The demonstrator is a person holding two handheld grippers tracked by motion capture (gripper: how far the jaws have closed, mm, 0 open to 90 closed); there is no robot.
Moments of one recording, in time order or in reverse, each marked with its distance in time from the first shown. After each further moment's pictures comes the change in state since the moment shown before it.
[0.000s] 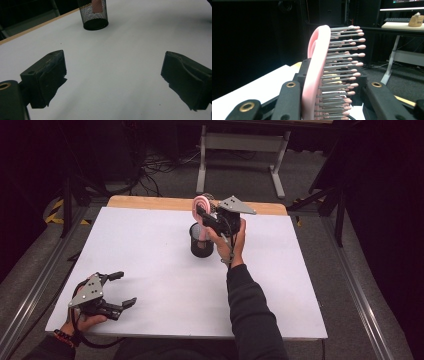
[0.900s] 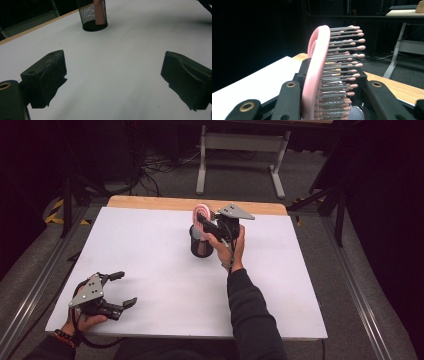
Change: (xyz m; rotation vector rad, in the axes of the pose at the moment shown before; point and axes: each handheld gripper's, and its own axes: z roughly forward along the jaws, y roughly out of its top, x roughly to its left) left arm -0.001 0.001 0.001 -0.008 -0.007 -0.003; right arm -0.007 -0.023 0.005 0.047 0.022 0.027
